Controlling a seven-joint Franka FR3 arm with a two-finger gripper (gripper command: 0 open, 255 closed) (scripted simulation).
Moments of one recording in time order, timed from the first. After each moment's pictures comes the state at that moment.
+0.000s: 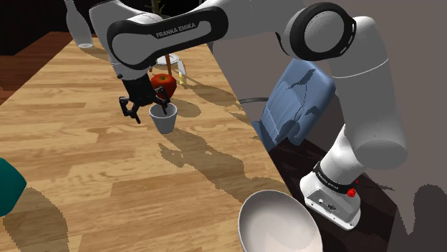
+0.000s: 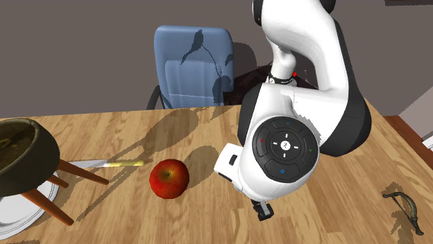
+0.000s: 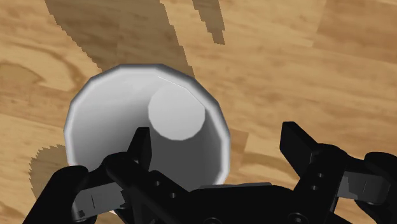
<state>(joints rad) 0.33 0.70 0.41 -1.28 -0.26 1.71 1.04</state>
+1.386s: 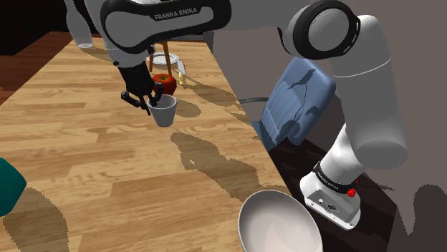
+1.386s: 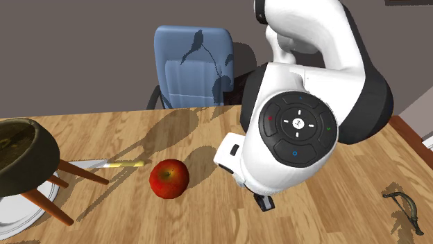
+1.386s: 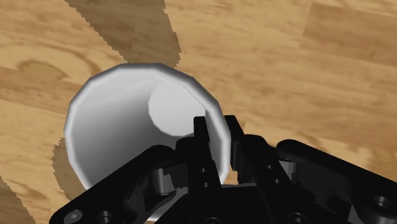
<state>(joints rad) 0.34 0.68 0.42 -1.21 -0.26 1.63 1.04</state>
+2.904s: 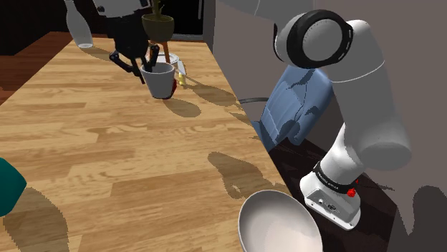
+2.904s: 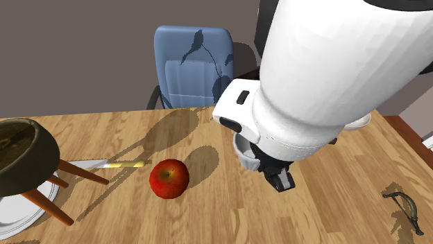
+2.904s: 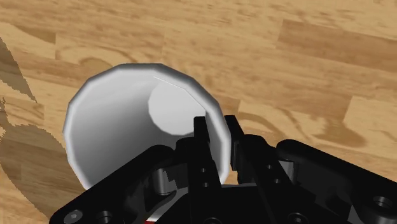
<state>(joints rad) 0.42 0.74 0.41 -0.79 -0.27 1.28 1.00</state>
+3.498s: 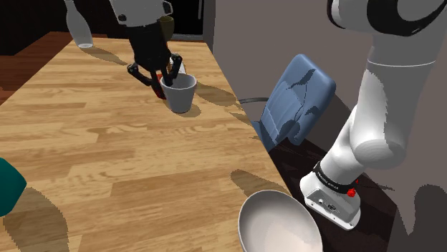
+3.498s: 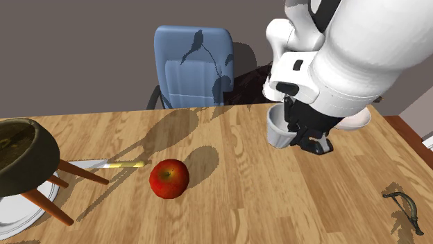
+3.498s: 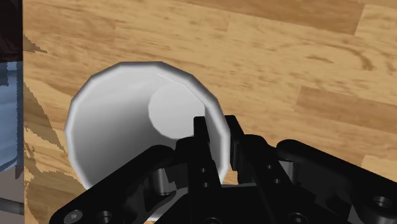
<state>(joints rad) 0.30 0.32 0.49 -1.45 -0.13 1.52 1.08</state>
